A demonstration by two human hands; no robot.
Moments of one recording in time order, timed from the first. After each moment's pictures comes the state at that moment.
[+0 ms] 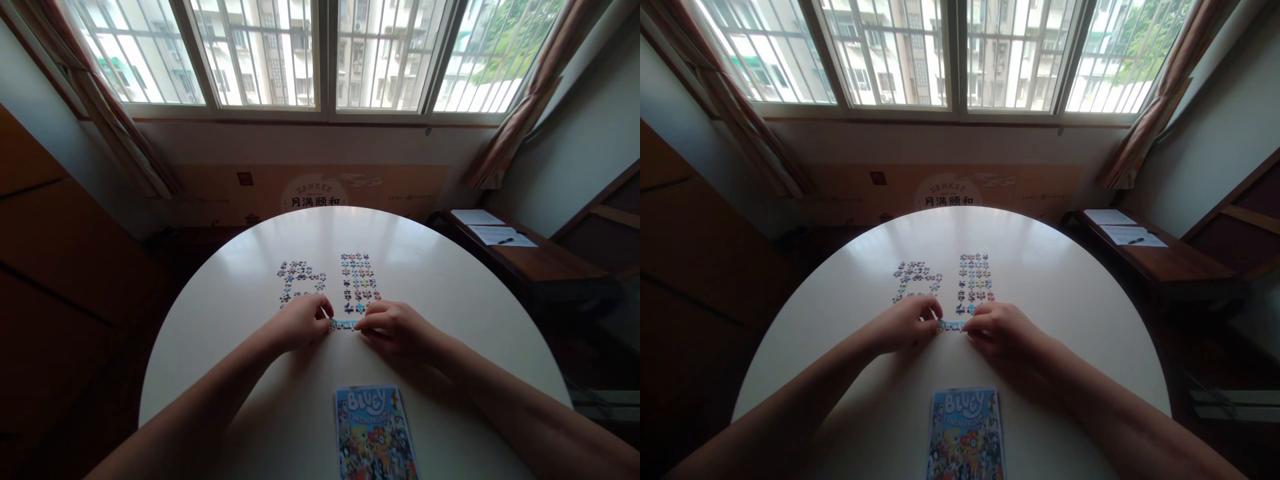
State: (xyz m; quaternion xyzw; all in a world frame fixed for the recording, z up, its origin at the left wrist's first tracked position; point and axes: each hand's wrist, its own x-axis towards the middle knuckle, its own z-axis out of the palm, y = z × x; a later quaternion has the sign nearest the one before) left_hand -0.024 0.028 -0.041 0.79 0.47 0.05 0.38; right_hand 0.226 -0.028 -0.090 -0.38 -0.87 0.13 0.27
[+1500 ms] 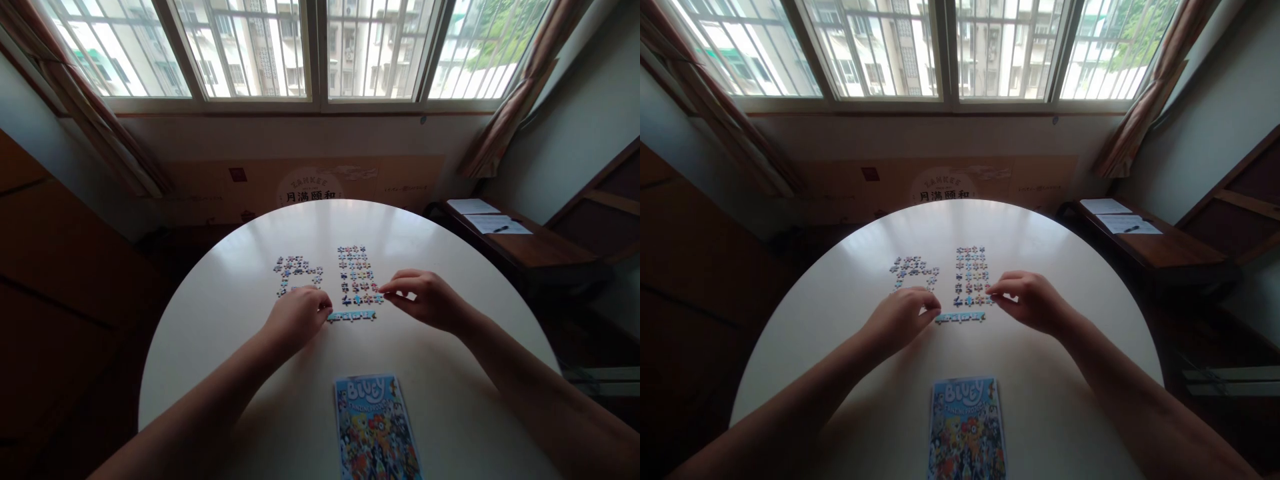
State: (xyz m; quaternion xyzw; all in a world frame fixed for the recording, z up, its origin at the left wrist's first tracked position) left_hand -0.019 0.021 -0.041 0.87 0.45 0.08 0.17; right_hand 0.270 -0.028 -0.064 -0.44 -0.83 0.10 0.33
